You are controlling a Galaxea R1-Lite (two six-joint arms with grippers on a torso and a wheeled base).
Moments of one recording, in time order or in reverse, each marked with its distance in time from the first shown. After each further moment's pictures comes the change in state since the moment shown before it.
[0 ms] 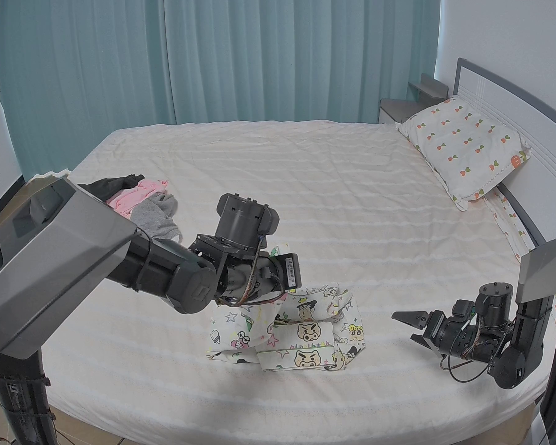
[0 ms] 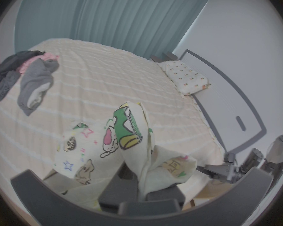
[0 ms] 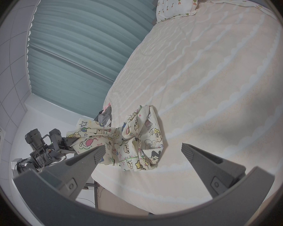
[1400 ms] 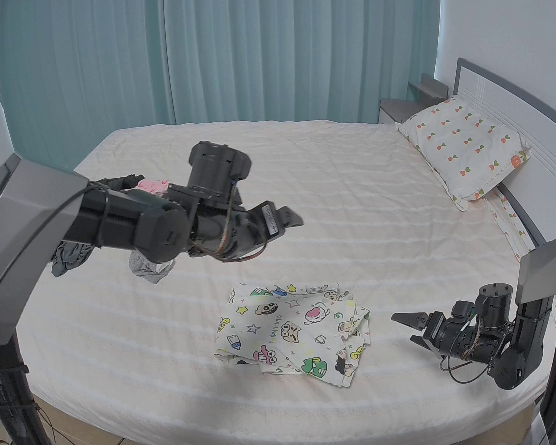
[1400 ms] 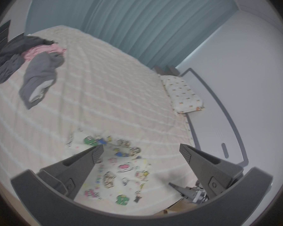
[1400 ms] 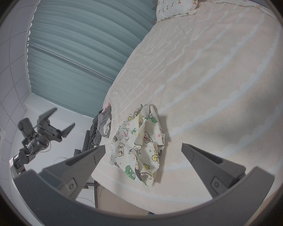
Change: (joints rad) left arm 0.119 -0.094 -0.102 0.189 -0.036 -0.201; right arm 0.005 0.001 0.004 0.000 0.000 -0.001
